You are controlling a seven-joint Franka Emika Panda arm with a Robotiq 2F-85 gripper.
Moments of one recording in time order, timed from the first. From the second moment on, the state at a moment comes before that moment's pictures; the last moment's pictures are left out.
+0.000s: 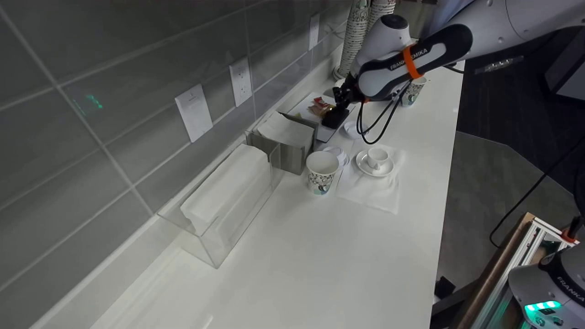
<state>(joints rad) 0.10 0.53 -0.19 -1.80 0.00 2.73 0.43</state>
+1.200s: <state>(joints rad) 0.27 0.27 -0.37 -1.93 -0.50 2.63 0.80</state>
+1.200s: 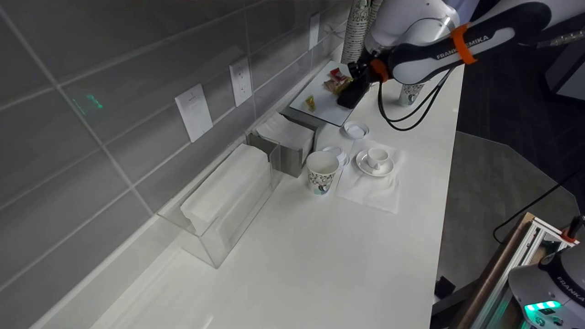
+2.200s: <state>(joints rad) 0.10 0.04 -0.14 -2.10 -0.93 2.34 1.06</state>
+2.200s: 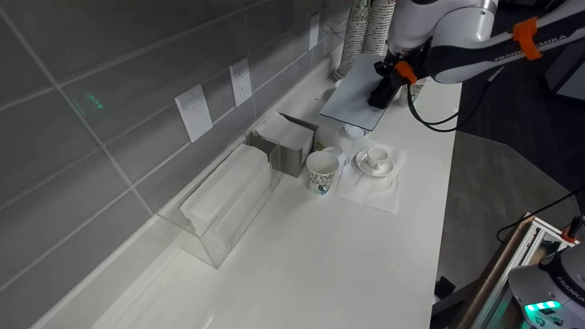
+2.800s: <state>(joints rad) 0.01 -0.05 -0.11 -2.18 -0.91 2.28 1.23</state>
